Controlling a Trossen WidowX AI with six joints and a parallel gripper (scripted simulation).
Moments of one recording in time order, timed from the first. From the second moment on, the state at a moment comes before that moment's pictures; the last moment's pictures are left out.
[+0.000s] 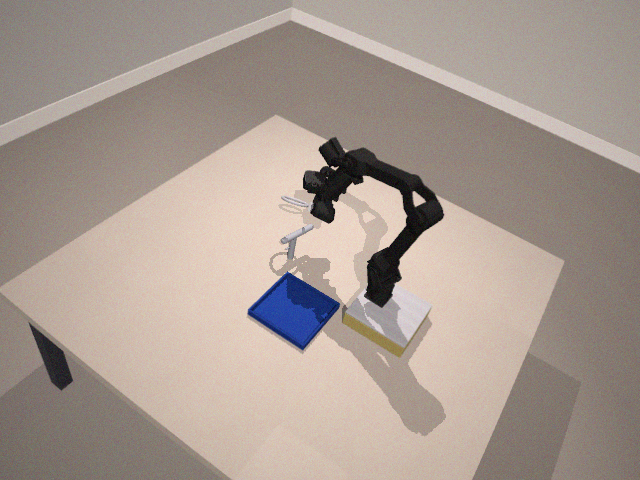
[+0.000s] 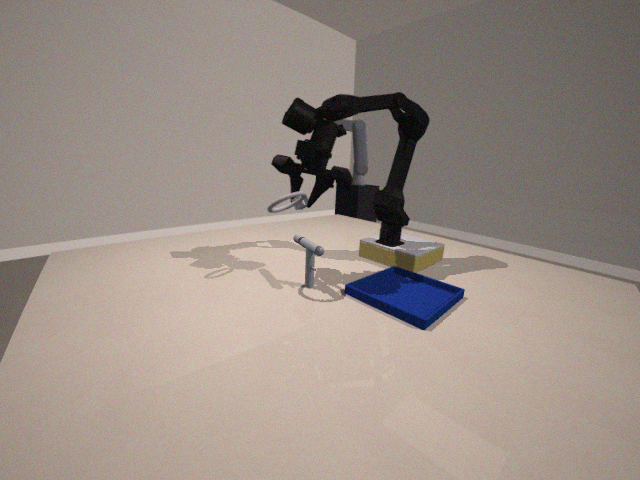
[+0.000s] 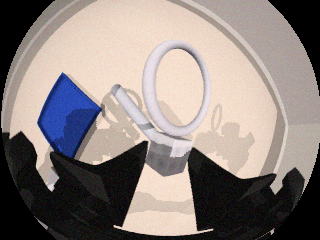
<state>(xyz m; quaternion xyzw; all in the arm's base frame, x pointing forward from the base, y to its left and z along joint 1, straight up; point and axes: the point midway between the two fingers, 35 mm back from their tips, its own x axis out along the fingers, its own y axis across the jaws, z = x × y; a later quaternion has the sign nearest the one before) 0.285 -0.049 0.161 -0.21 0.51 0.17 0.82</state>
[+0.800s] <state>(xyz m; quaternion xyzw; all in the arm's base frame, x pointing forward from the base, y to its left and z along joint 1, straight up) 0.256 -0.028 0.147 -0.44 0.39 0.23 0.78</state>
